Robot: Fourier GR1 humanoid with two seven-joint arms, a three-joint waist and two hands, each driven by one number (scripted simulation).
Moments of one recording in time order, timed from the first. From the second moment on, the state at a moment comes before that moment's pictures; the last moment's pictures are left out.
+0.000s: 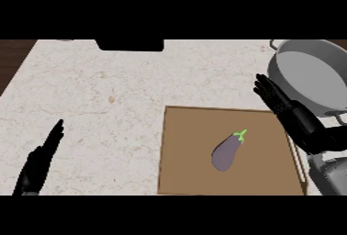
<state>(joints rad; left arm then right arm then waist) 0.06 0.49 -0.18 -1.30 0.12 0.21 -0.08 -0.24 -0.58 0.34 -1.55 -0.43 0.03 -0.09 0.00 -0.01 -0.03</state>
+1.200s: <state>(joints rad) -0.01 0.25 -0.19 -1.55 0.21 0.29 -0.17 0.00 -0.83 0.35 -1.87 0.17 -0.74 0.81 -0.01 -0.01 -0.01</state>
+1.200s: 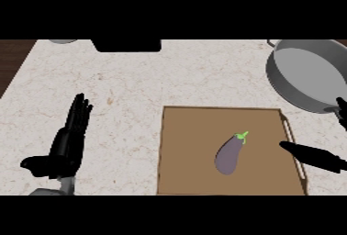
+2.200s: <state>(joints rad) -0.06 0.21 -0.22 -1.55 0.18 0.30 -0.14 -0.35 -0.71 0.61 -1.75 -0.04 -0.38 1.25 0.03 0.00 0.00</state>
